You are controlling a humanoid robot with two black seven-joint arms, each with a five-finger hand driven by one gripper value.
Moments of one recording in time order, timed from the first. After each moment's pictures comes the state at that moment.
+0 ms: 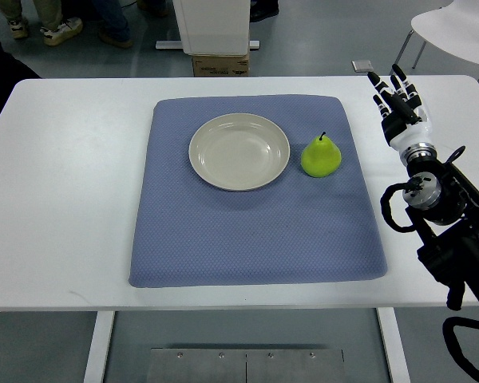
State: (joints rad) left arm 0.00 0.00 -0.11 -0.25 -0.10 0.10 -0.47; right arm 0.72 -0.01 1.23 0.66 -0.39 -0.03 0.27
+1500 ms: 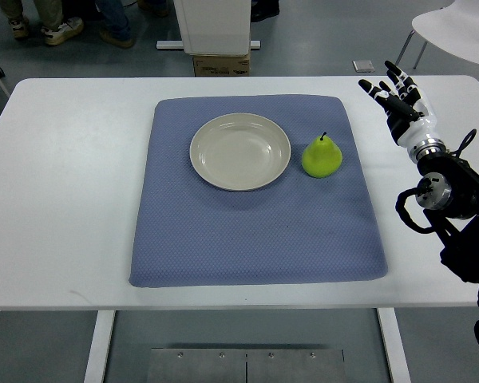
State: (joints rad) left arm 0.00 0.00 -0.11 -0.25 -0.10 0.11 -0.47; right arm 0.76 -0.13 0.96 0.66 -0.39 -0.02 0.29
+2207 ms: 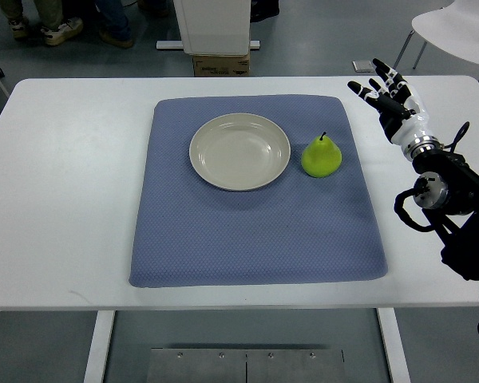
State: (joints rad) left arm 0.00 0.00 -0.11 -0.25 -0.10 0.11 -0.47; right arm 0.78 -0.14 0.88 0.67 -0.39 0.03 0.29
